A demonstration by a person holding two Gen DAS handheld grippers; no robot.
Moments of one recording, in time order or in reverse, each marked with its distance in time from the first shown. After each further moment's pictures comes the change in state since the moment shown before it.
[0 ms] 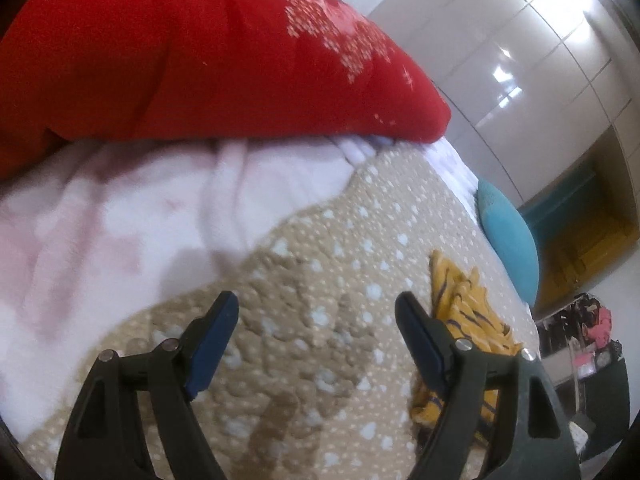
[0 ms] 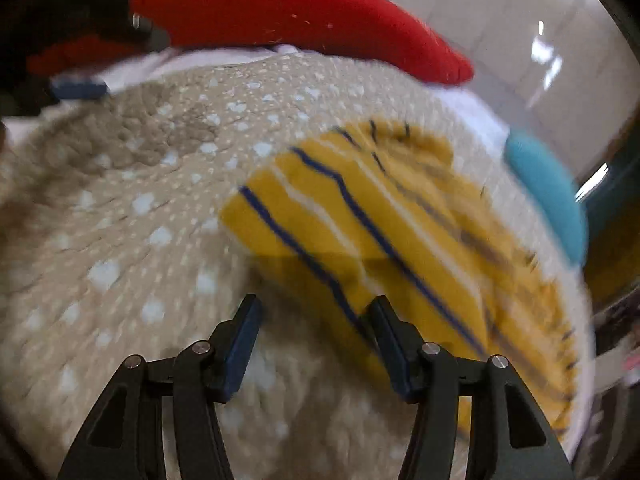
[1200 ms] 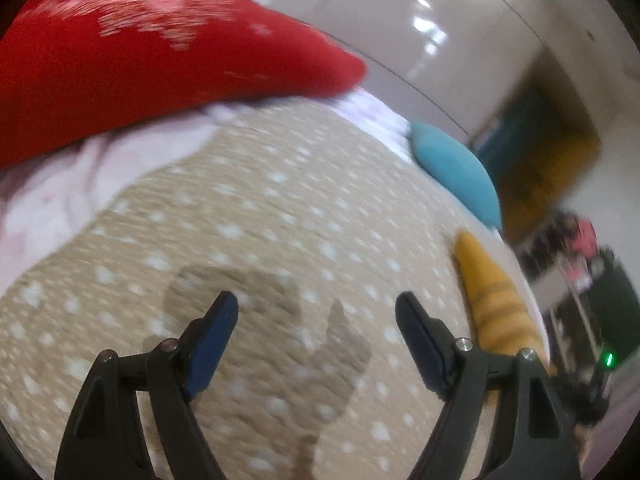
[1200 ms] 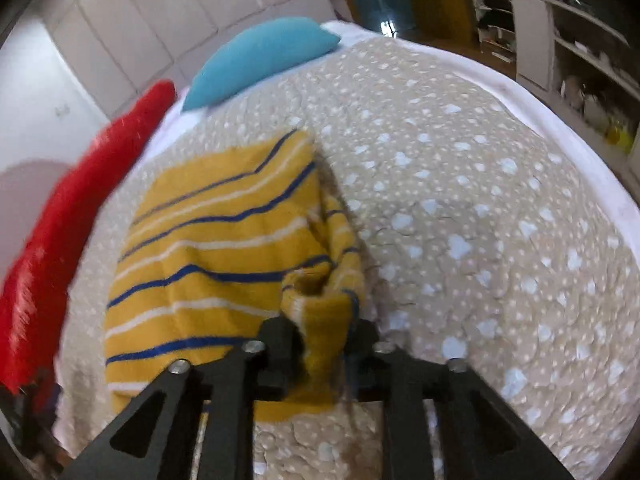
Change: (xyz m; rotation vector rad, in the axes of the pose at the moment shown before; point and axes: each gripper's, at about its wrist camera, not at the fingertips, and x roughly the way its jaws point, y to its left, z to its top) left arm 0.012 -0.107 -0.072 0.318 0.064 -0.137; right arm -0.047 -0.319 -0.257 1.241 -0.011 0.059
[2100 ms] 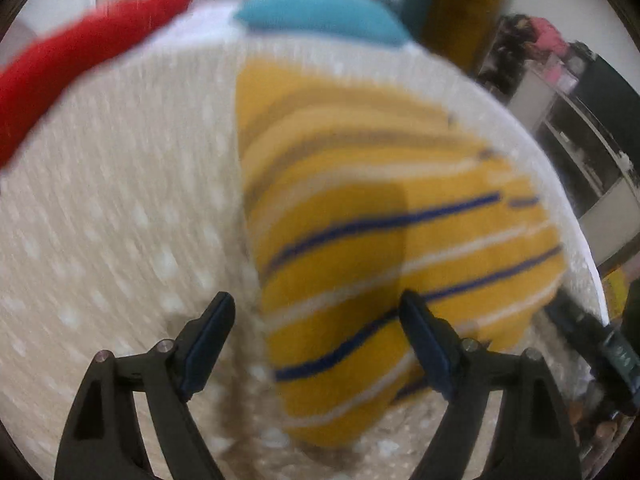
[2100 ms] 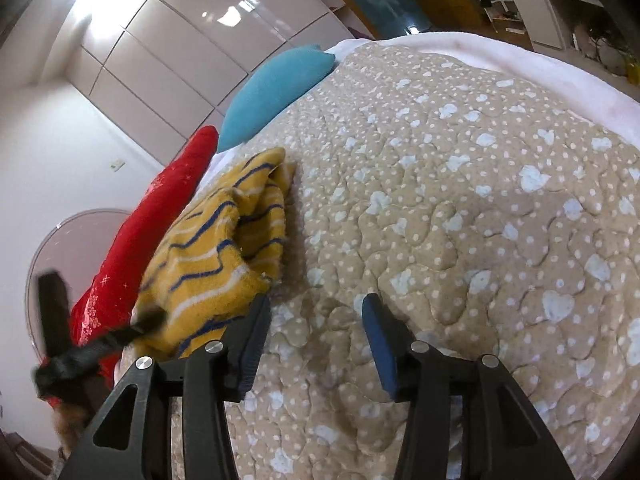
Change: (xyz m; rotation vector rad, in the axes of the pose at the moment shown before) left arm 0.141 -0.248 -0.095 0.471 0.386 0.015; right arm -0.021 -0.100 -0.055 0.116 -0.097 0.300
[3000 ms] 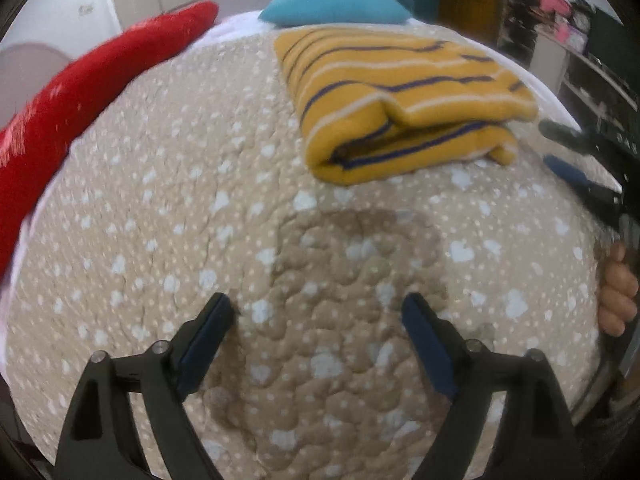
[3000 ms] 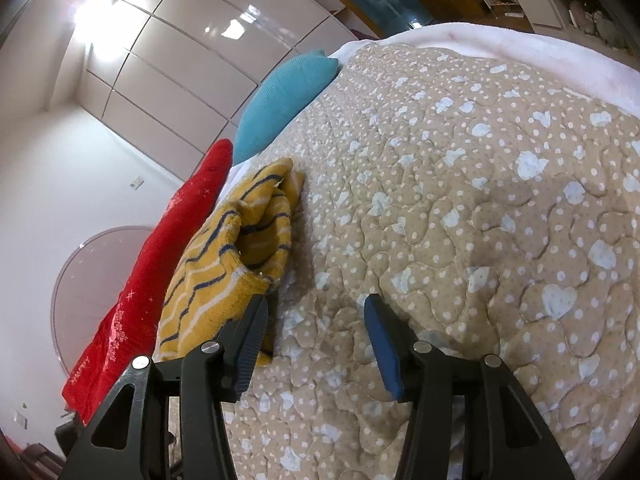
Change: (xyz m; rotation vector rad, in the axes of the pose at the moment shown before) left arm -0.062 -0.009 -0.124 0.080 -0.037 0.220; right arm -0.010 -0.015 0.000 0.065 -0.018 0.094
